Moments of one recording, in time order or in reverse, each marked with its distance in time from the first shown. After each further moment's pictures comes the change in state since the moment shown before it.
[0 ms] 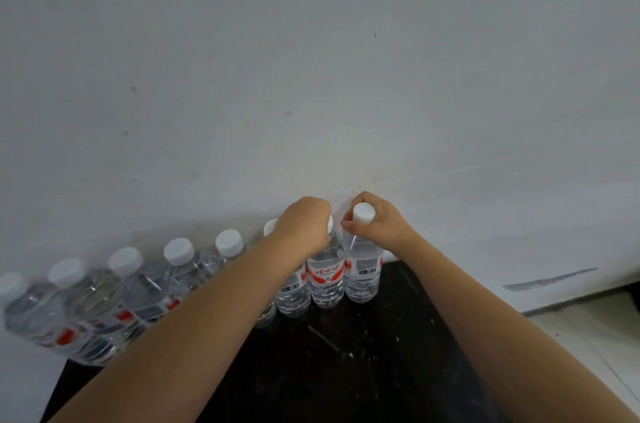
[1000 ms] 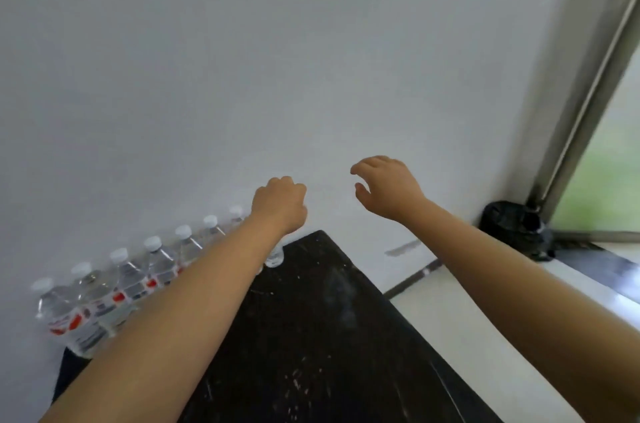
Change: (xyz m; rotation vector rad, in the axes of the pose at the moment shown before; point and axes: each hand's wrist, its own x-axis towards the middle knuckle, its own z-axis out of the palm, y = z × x) left_hand -0.263 0.133 -0.074 0.253 0.306 0.301; right_hand -0.330 -0.153 -0.123 -1.113 0.438 -0.172
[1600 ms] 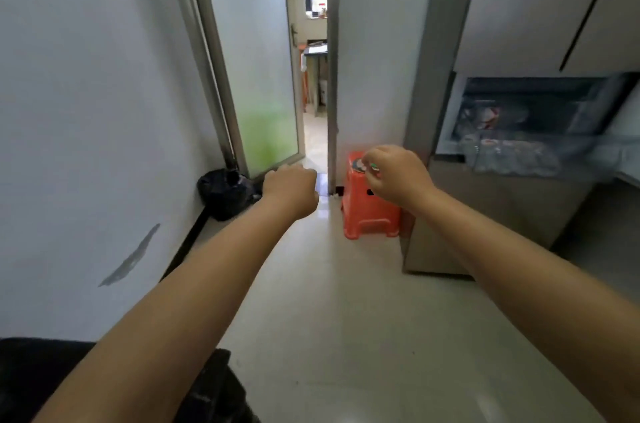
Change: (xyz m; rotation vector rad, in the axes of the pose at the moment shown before) left_hand -0.230 0.491 -0.056 -0.111 0.057 0.979; right_hand -0.515 0.162 -0.233 -0.309 0.122 0.995
